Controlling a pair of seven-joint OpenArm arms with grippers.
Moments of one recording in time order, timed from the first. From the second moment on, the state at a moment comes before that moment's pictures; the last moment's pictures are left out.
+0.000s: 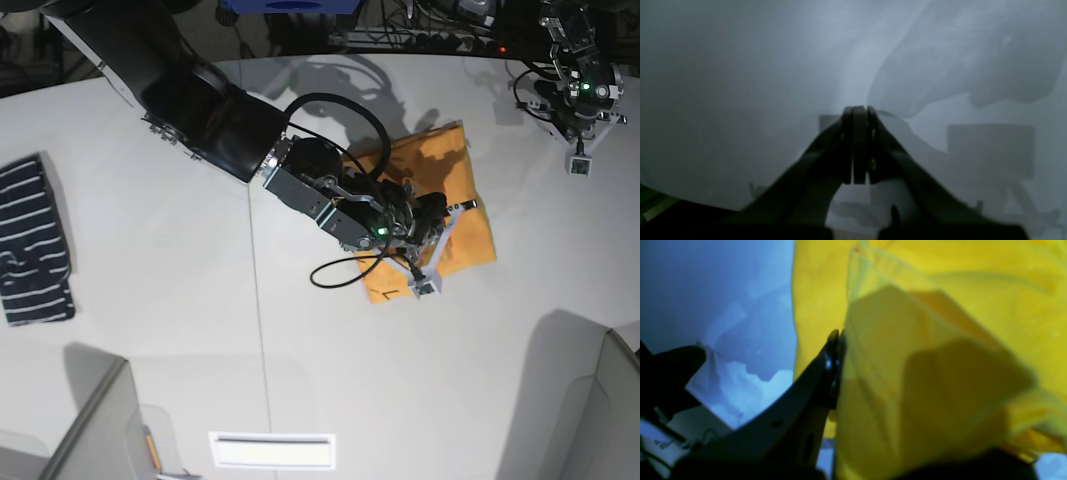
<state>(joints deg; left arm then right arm) 22.1 -12.9 -34.9 98.9 -3.7 -25.5 55.0 29.8 -7.4 -59.5 67.6 48.9 -25.3 -46.1</state>
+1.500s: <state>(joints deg) -3.5 -0.9 -9.3 84.3 9.4 -24.1 57.1 33.9 -3.9 -63.1 62.7 49.1 -25.2 -42.2</state>
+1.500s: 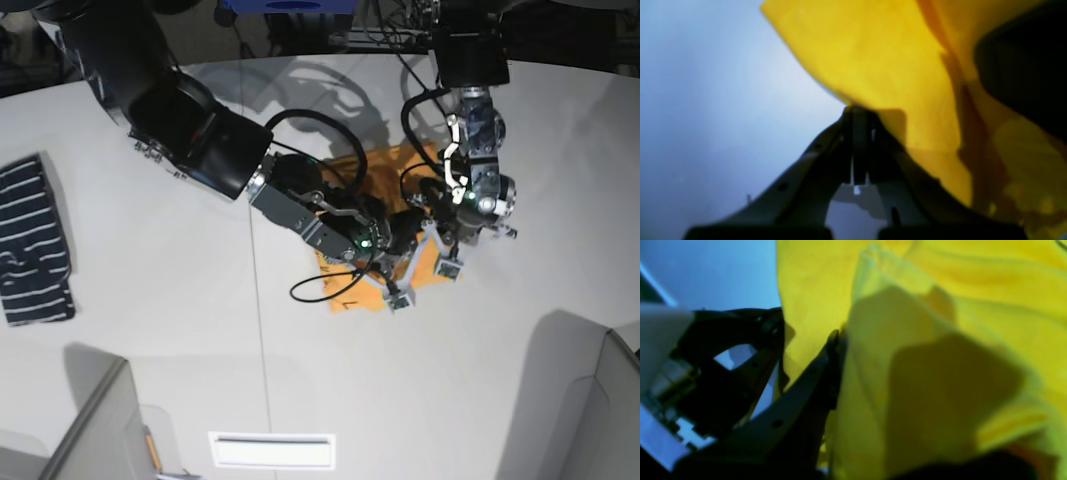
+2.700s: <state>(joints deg) 8.2 -6.4 -28.3 100.2 6.8 -25.4 64.1 34.5 -6.8 -56.4 54.5 30.4 -24.7 -46.3</state>
